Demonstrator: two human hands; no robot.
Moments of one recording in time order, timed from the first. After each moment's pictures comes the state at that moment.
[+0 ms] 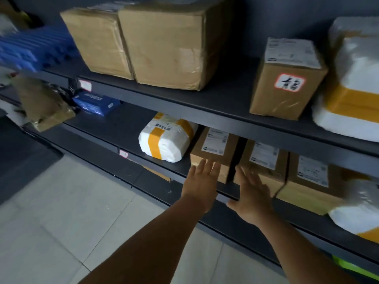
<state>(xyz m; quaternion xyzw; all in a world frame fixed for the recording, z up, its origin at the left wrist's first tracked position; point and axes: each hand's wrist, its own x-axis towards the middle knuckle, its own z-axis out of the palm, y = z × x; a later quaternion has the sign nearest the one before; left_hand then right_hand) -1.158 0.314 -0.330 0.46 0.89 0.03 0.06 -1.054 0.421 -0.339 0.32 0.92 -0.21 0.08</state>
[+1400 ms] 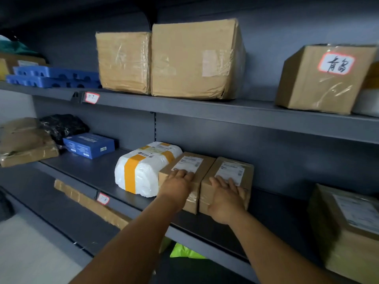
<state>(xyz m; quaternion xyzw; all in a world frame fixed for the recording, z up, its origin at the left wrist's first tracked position) -1.335 0.336 -0.418 0.42 0.90 0.07 -0.11 -1.214 0.435 -0.407 0.28 0.96 -0.08 -0.05</state>
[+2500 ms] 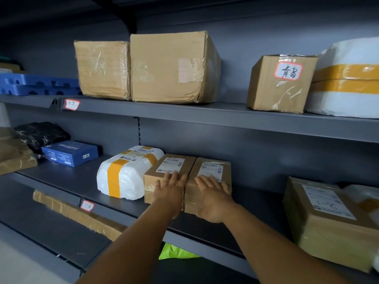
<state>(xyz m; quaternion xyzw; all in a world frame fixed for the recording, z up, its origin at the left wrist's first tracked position) -1.296 0.343 -0.417 0.41 0.91 0.02 -0.06 -1.187 0.445 -0.400 0.20 0.98 -0.07 -0.04</state>
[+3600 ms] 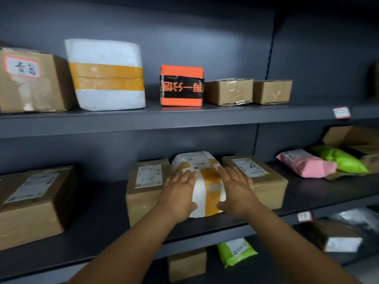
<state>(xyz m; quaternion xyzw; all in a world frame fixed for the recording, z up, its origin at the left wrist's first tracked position) -0.949 0.541 -0.382 0.73 0.68 0.10 -0.05 -0.779 0.597 -0.386 0.54 0.83 -0.04 -0.12</state>
